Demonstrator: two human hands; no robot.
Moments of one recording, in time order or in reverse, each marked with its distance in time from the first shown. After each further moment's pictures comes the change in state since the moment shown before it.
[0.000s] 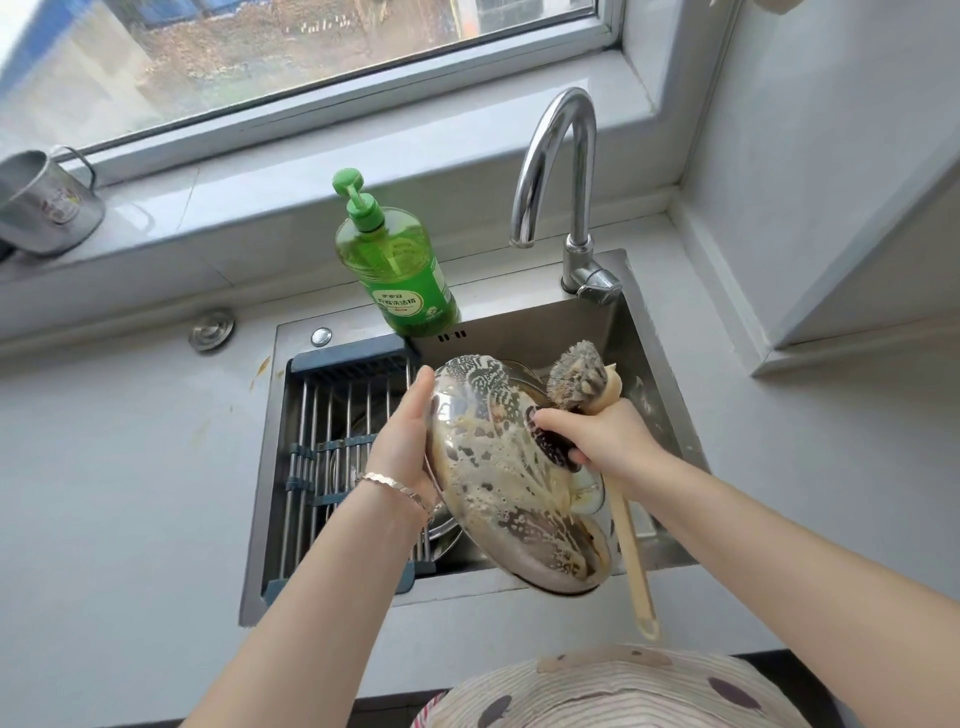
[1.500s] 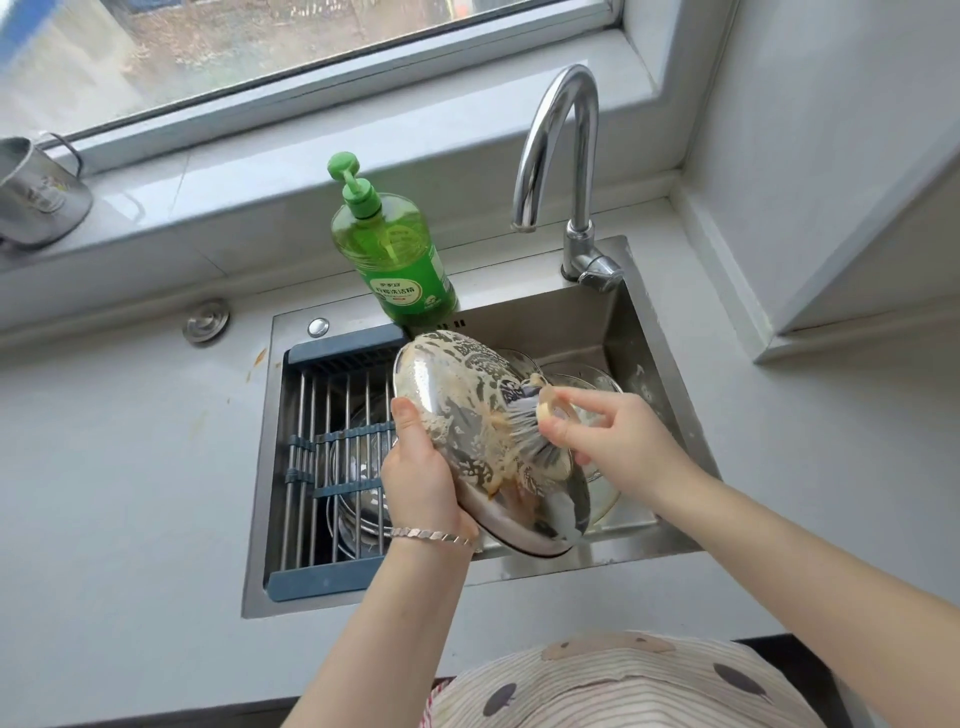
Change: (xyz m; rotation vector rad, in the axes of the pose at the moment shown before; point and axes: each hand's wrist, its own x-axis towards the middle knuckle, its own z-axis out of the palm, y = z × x) left_hand -0.013 -0.036 0.009 -0.086 0.366 0.313; right_hand -0.043 -0.003 -0.007 -0.177 -0.060 -0.325
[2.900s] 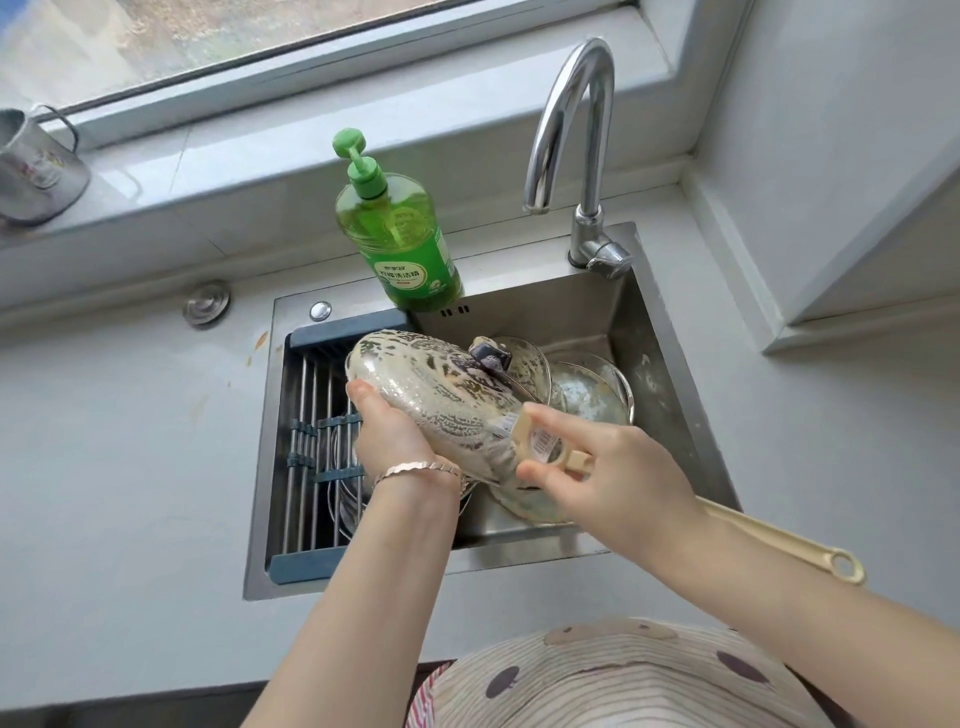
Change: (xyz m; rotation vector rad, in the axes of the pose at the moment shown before) left_hand 0.020 0.023 0.002 -0.186 0.282 -0.173; right_hand -0.026 0.005 0.022 -0.427 0.044 -0.291
